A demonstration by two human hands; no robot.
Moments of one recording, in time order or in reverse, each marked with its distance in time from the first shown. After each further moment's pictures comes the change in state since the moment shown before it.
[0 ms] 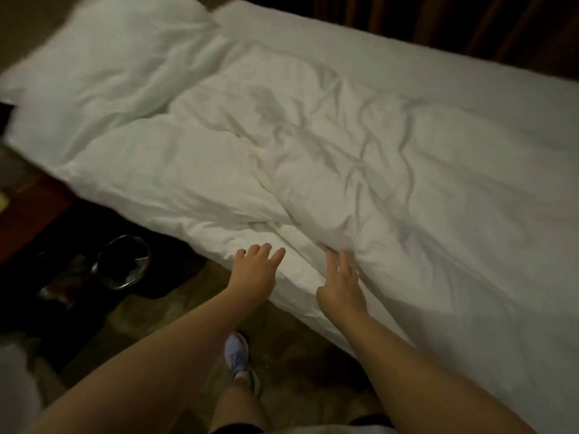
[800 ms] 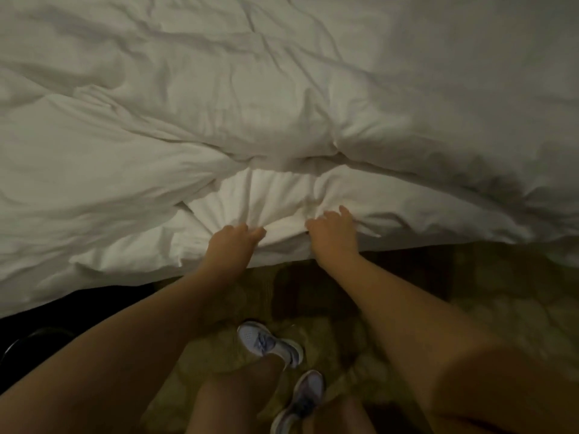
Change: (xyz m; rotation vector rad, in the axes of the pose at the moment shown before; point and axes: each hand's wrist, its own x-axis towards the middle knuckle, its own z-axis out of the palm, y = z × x) left_hand 0.093 -0.058 0.134 0.191 0.064 0.742; right_hand 0.015 -0.016 0.139 -0.238 0.178 0.380
